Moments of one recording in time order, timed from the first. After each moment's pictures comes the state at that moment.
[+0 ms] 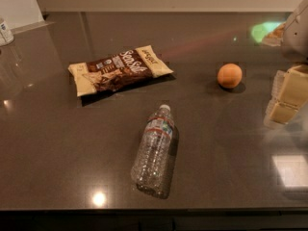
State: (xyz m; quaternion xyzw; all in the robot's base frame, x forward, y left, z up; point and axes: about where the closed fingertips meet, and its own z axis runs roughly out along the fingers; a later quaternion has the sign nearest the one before) arm 0.438 -0.217 0.976 -0.60 0.78 -0.03 0.16
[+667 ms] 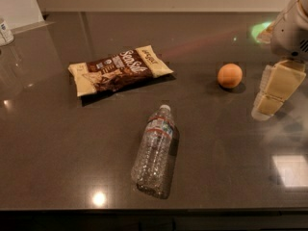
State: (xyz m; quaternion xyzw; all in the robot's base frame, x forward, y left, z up) arm 0.462 -0.214 0.970 -0.59 0.79 -0.03 0.17
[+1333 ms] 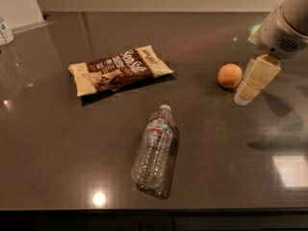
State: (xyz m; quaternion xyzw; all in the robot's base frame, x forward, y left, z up) arm 0.524 -0.220 0.938 -0.55 0.81 0.00 0.20
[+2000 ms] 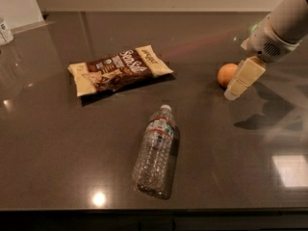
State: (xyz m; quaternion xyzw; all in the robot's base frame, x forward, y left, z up) arm 0.572 -0.225 0.901 -0.52 0.82 0.04 0.22
